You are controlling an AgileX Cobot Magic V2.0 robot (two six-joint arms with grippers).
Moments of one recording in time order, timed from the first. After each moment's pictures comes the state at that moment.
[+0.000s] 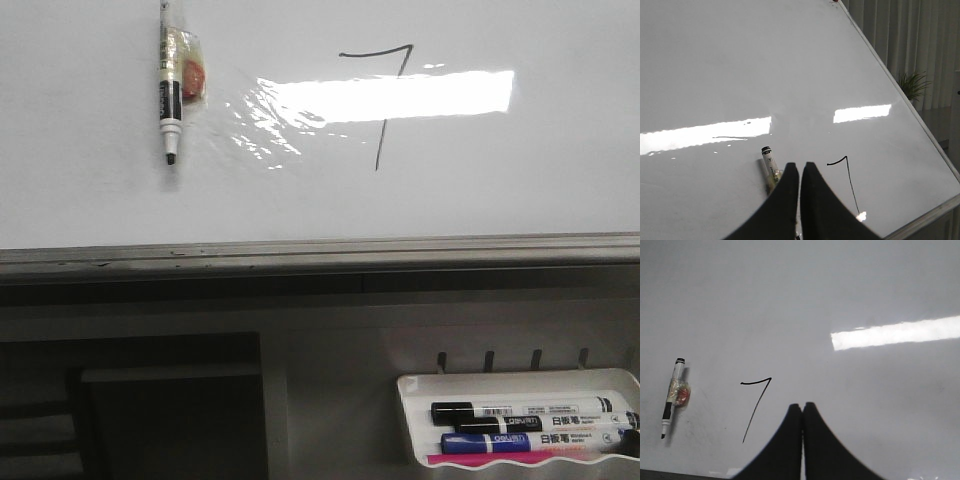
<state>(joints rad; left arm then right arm) -0.65 0.13 -0.25 -0.63 -0.08 0.62 0.08 0.02 -0.20 1.00 0.16 -0.86</state>
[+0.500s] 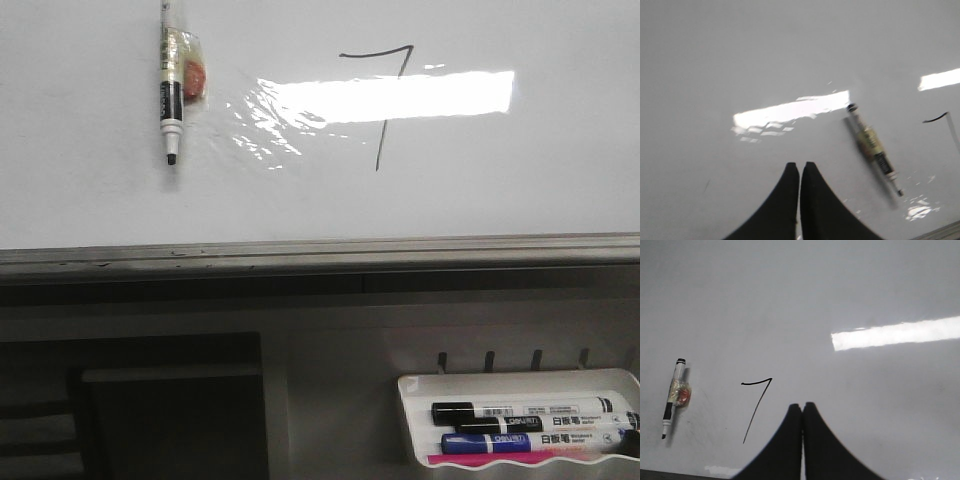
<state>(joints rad) -0.28 0.12 -0.13 -0.12 -0.08 0.21 0.08 0.02 -0.20 1.00 0.16 -0.86</state>
